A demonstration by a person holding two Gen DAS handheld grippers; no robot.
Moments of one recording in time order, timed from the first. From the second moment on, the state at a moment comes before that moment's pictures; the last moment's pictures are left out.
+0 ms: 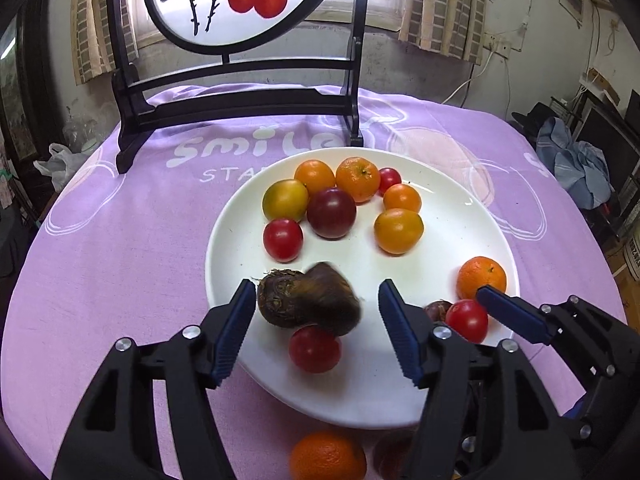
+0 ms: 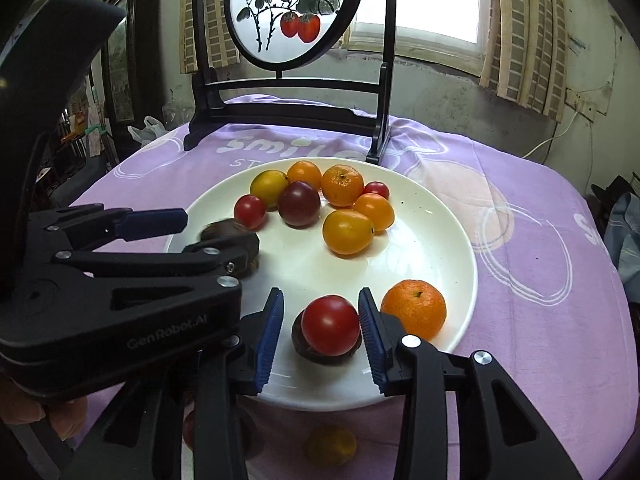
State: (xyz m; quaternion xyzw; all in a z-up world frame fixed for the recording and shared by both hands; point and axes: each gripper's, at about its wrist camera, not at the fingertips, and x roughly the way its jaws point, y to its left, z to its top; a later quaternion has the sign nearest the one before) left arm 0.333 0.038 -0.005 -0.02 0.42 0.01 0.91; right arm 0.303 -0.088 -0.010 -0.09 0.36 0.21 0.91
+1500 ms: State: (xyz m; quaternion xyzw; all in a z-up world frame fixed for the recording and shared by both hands) left arm 0.203 0.057 -0.021 -0.08 0.41 0.02 0.91; right arm 0.191 -0.101 -0.044 -0.12 0.41 0.23 0.87
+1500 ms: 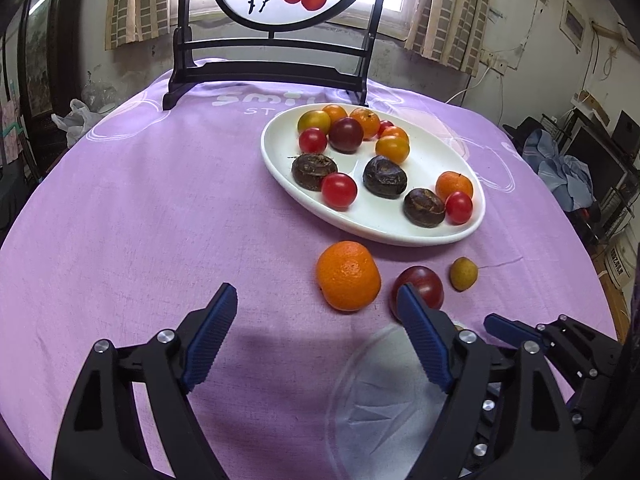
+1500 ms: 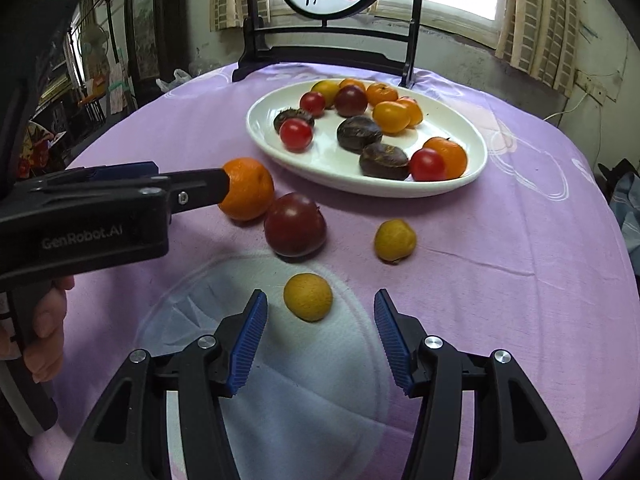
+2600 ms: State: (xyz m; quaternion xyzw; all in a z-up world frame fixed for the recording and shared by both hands) left arm 0.225 0.041 -0.060 -0.02 0.46 0.03 0.89; right arm 0.184 -0.126 -0.040 -0.08 0.40 0.25 0.88
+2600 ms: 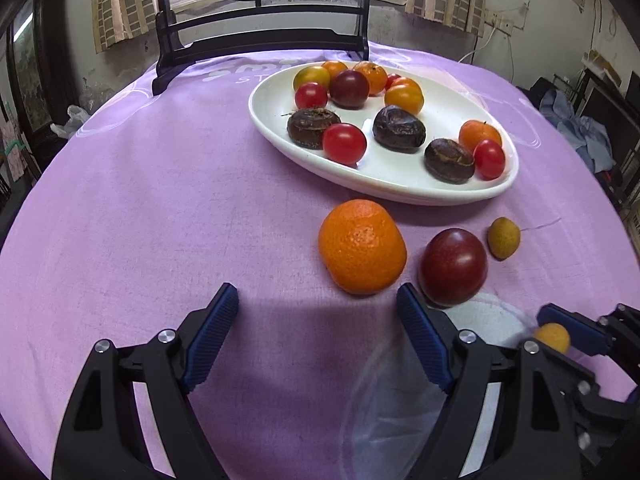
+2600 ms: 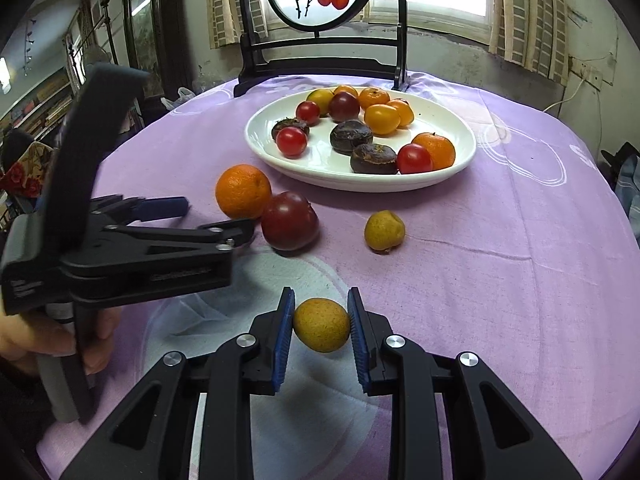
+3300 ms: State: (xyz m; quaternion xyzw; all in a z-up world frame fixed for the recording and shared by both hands) left arm 0.221 0.031 -0.039 -0.01 0.45 0.00 0.90; right arm 0.179 -0.129 -0.034 -0.07 0.39 0.25 0.88
